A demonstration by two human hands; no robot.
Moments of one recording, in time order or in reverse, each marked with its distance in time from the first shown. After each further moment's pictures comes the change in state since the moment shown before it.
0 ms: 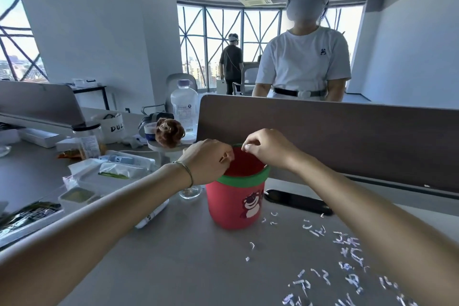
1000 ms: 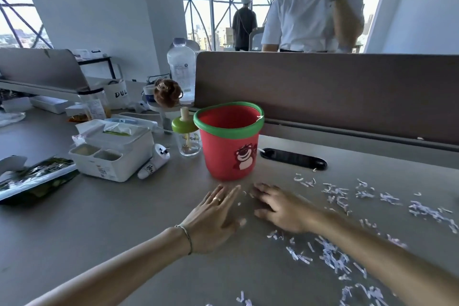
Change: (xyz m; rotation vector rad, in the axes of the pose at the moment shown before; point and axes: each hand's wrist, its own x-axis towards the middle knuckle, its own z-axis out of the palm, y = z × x) left_hand -0.159 0.037 0.157 -0.069 -0.323 -0.005; right_hand -0.173 0.076 0.115 -0.173 -0.525 -0.068
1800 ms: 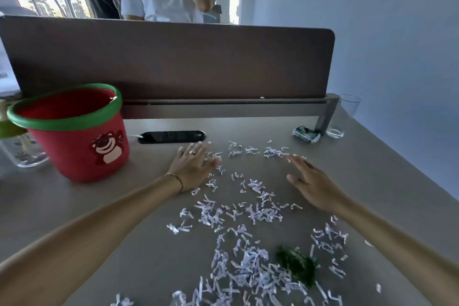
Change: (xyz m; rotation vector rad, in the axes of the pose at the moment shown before) left_hand 0.173 0.164 0.051 -0.107 -0.057 0.218; right_hand -0.284 0.153 0.021 0.199 0.438 0.720
